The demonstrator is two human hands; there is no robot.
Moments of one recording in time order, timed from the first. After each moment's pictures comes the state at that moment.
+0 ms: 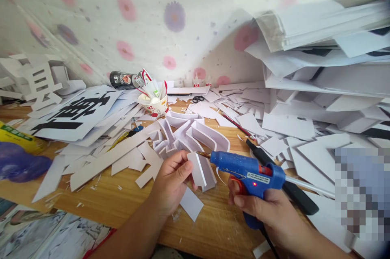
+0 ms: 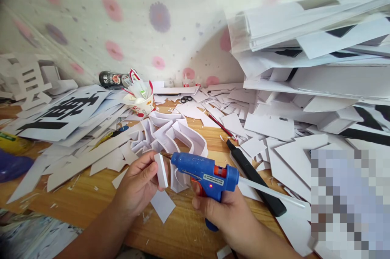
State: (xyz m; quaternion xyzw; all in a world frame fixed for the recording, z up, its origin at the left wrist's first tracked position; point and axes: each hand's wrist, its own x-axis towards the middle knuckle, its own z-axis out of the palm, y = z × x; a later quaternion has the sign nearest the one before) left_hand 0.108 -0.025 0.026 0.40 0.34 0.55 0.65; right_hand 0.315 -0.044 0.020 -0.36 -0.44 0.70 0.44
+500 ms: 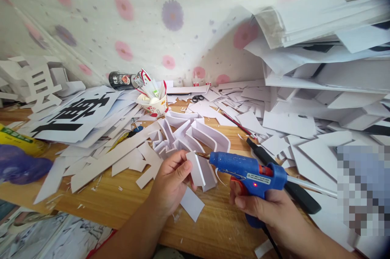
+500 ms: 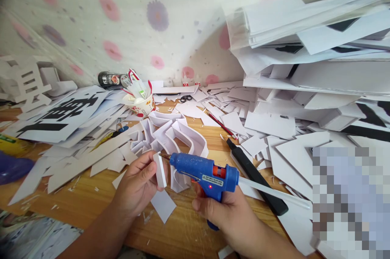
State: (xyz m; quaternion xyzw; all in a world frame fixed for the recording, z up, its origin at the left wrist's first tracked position) left_hand 0.106 -0.025 0.027 0.40 0.35 0.55 0.65; right_hand 0.317 -0.044 0.019 -0.39 -0.44 0.69 0.42
